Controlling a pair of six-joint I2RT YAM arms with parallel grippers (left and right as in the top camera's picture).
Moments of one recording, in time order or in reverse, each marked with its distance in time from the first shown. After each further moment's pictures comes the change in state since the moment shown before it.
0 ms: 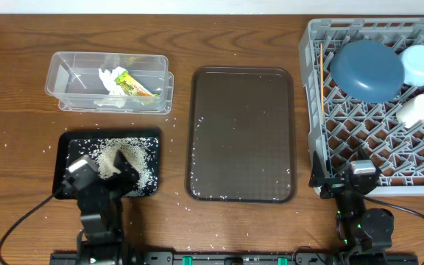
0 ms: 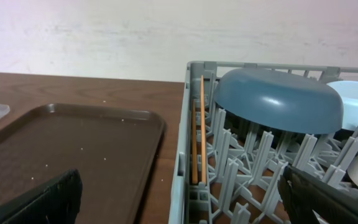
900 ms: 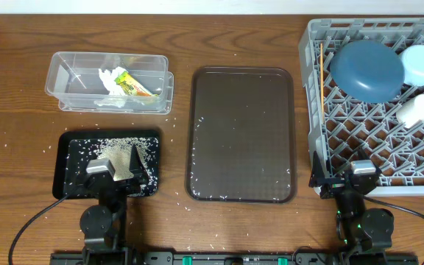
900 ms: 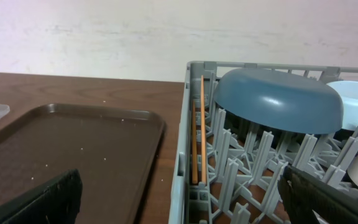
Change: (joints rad) left arm -0.039 -0.247 -0.113 0.161 0.134 0.292; right arm 0.000 0.000 0.000 0.000 0.000 0.000
